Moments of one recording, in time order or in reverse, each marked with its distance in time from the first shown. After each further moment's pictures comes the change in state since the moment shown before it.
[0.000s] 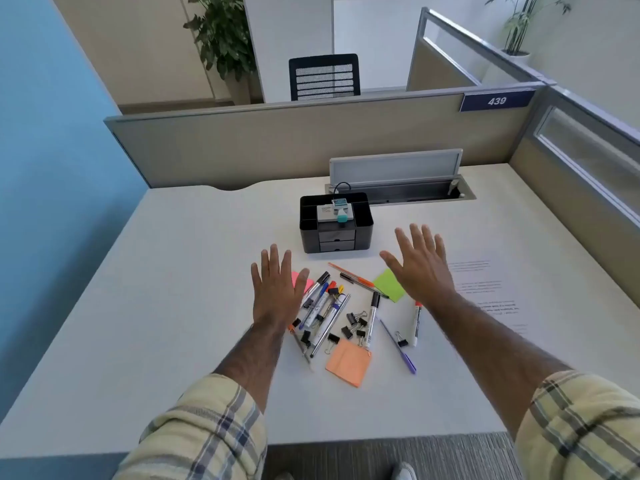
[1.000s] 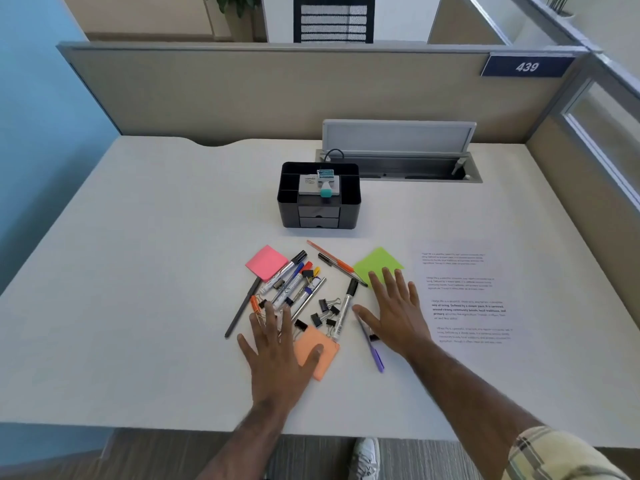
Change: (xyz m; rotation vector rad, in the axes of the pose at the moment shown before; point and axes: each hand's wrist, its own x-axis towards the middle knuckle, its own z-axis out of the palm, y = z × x) left_hand -0.130 0.051 0.107 0.063 -0.139 -0.197; right_hand -0.053 0.047 0.099 0.017 -0.281 -0.127
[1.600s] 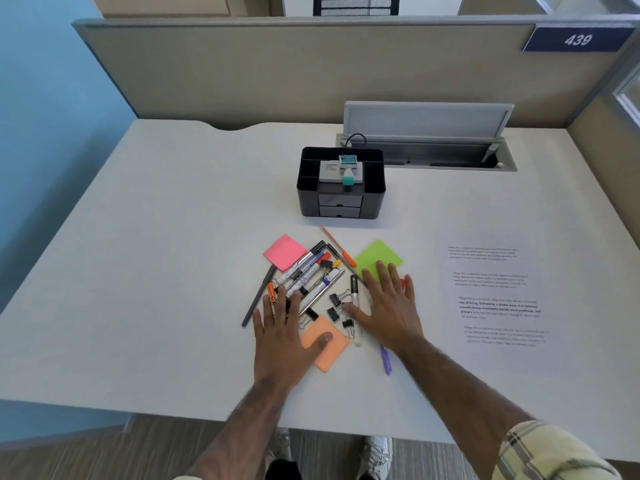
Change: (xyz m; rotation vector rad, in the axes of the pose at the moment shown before) left_hand 0.027 -0.030 -0.002 -0.058 -0.016 0.074; right_hand 0.020 -0.044 0.030 0.001 0.025 -0.027
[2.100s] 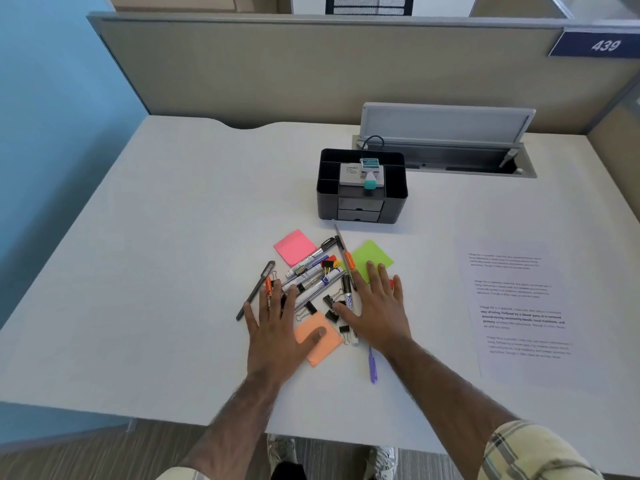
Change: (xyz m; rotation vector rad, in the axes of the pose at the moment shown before) left_hand 0.022 -0.046 -0.016 0.083 0.044 0.019; right_hand 0.023 -0.058 0.011 0.021 -0.006 -0.016
